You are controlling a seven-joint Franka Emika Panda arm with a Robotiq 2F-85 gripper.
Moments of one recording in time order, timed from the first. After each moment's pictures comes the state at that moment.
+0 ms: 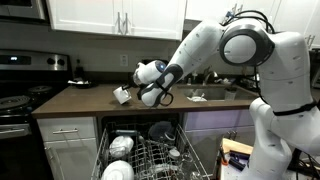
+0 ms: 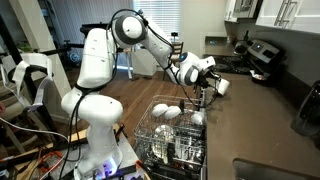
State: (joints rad) arm 0.58 0.47 -0.71 -2.09 -0.01 3.45 0.16
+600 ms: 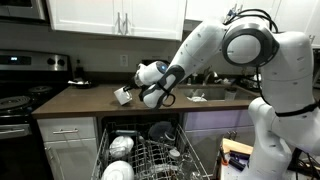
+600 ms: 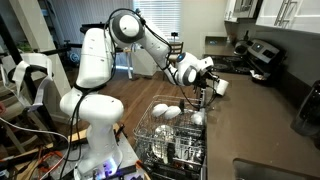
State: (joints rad) arm 0.66 0.47 -0.78 -2.13 -0.01 3.45 0.16
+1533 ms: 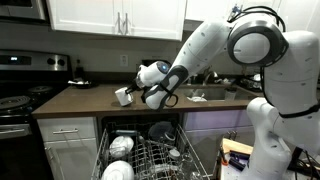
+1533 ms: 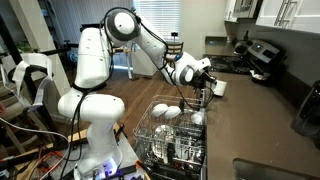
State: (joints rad) arm 0.78 0.45 -0.89 -2.19 -0.01 3.40 0.16
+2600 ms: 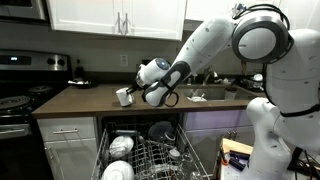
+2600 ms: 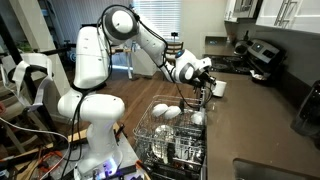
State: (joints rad) arm 0.79 0.41 -0.89 -2.19 -0.01 3.31 0.17
